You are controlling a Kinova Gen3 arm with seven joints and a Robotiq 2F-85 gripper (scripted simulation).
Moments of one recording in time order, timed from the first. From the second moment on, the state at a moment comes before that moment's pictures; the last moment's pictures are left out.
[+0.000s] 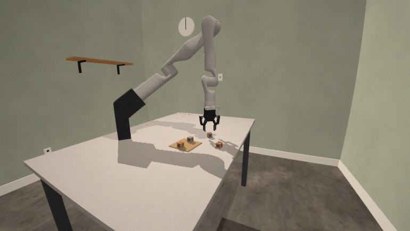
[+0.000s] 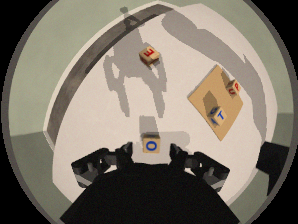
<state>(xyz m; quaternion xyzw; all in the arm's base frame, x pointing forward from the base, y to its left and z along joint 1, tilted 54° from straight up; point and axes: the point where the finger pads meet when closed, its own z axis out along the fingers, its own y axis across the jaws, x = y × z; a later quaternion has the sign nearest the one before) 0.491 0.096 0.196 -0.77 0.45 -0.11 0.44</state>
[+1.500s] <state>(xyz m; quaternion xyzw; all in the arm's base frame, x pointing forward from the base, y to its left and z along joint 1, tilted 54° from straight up) 0.498 0.101 0.192 -0.77 0.45 -0.12 0.44</state>
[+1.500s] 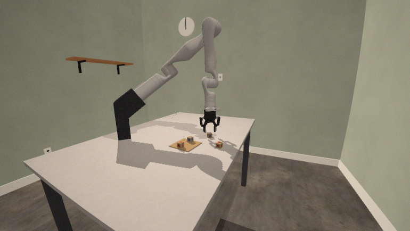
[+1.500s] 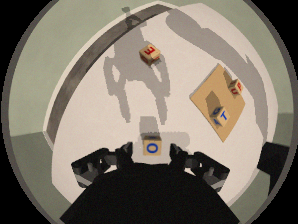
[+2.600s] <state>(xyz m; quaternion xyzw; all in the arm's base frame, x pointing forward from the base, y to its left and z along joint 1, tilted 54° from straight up) 0.512 0.120 0.177 -0.77 0.45 -0.11 0.44</state>
